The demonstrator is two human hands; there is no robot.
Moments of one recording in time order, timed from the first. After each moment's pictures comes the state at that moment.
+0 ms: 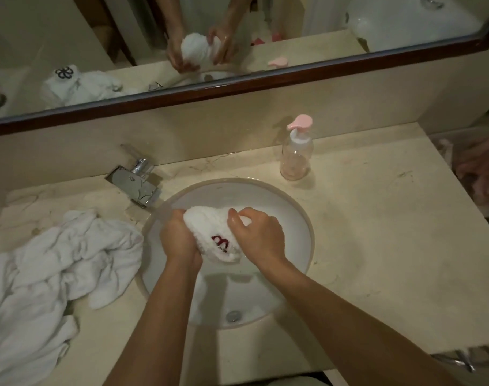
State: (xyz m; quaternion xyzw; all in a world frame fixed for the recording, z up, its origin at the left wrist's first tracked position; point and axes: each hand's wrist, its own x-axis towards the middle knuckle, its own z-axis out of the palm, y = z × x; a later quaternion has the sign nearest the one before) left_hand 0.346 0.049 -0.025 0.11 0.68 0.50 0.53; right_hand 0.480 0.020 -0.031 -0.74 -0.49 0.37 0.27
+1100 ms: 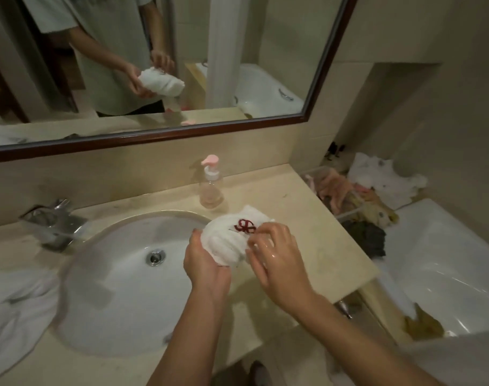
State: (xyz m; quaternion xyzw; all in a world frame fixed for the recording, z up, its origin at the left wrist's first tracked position) left_hand 0.468 -0.057 0.016 0.02 0.42 0.49 0.76; right_hand 0.586 -0.140 0.028 -0.66 -0.68 -0.10 0.31
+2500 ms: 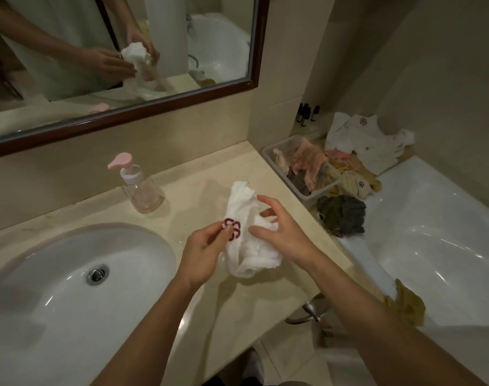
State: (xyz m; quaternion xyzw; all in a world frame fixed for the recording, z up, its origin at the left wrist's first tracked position) left_hand 0.612 -0.035 -0.015 0.61 0.40 0.25 0.64; right_hand 0.791 -0.107 0.009 -0.72 -0.40 0.40 0.40
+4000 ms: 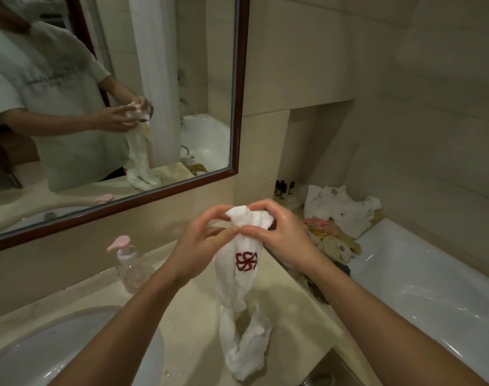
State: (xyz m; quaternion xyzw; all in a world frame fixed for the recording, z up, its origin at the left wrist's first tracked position) left_hand 0.652 0.012 0.135 0.72 0.20 0.33 0.57; right_hand 0.810 -0.093 0.154 -0.68 -0.52 0.20 0.48
